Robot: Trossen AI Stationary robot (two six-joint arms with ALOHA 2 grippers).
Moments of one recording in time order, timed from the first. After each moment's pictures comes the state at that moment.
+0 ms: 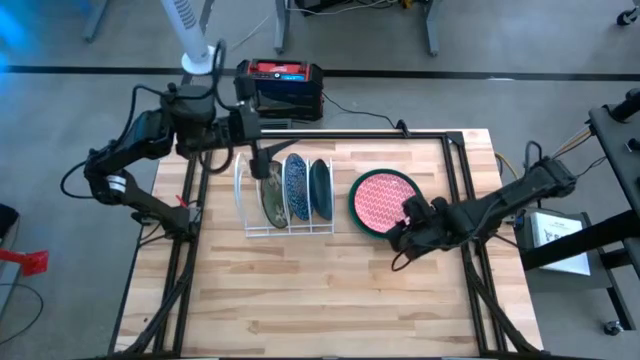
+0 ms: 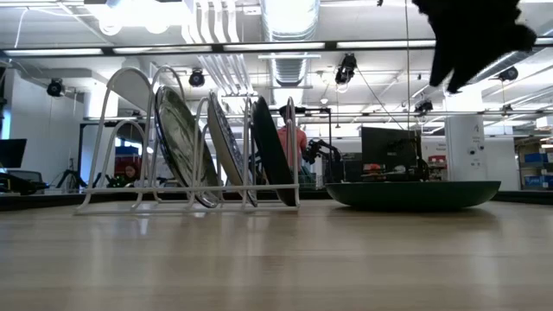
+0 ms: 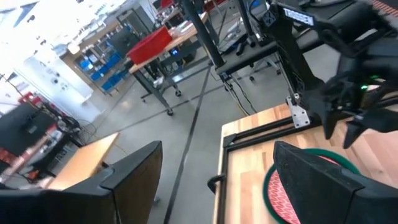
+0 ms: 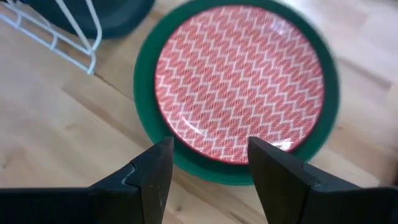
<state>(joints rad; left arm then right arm) 0.07 1.40 1.97 -0.74 -0.25 0.52 0.42 1.30 1.06 -1.18 0.55 1.35</state>
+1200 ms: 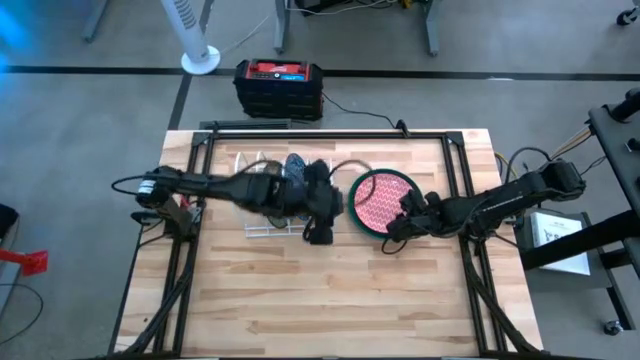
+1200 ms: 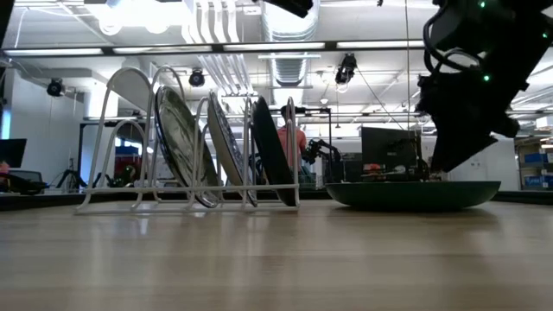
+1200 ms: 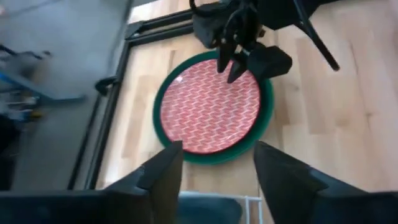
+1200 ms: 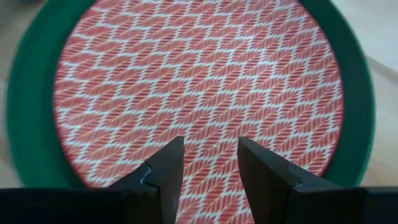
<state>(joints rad) -0.15 1.76 1.79 -0.78 -0.42 0.08 0.21 1.21 0.56 -0.63 0.55 1.04</state>
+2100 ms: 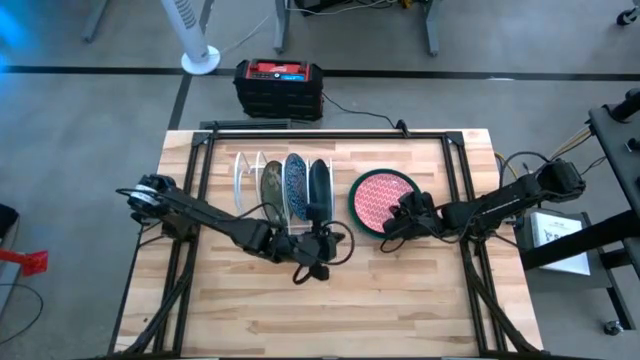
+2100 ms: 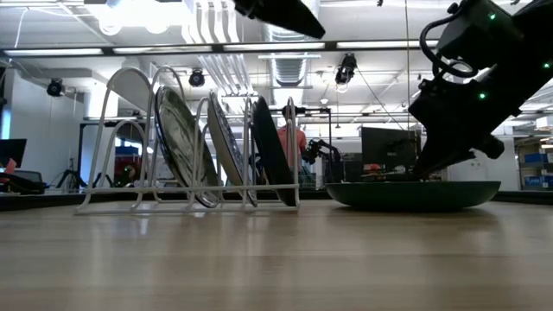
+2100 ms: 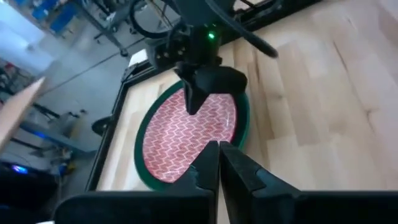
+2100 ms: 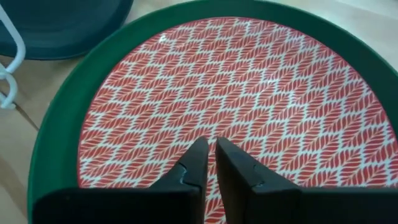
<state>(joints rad) -0.33 1.73 1.31 -0.15 -0.61 0.23 0.21 1.22 0.40 -0.21 0.68 0.94</state>
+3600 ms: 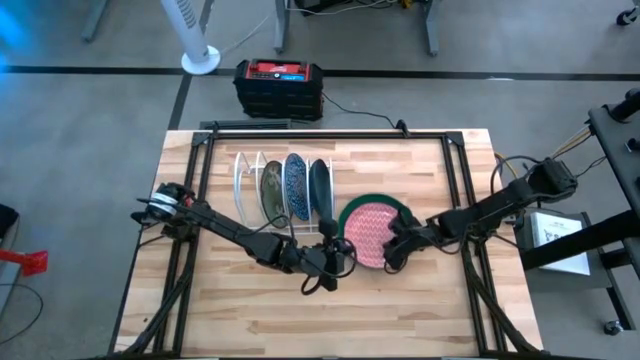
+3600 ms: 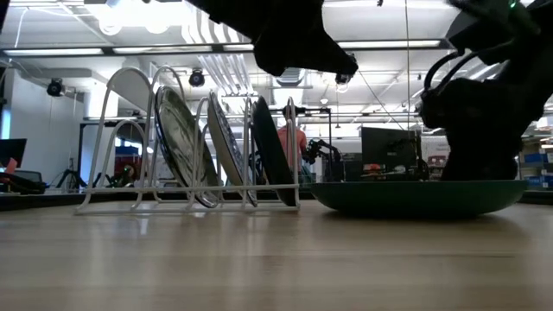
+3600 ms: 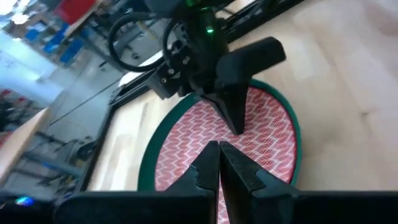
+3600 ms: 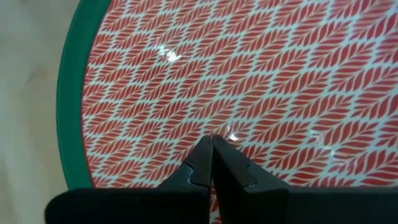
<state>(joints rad) -0.34 1.89 1.23 0.19 -0.60 0.35 0.32 1.31 0.39 -0.05 0.21 0.99</state>
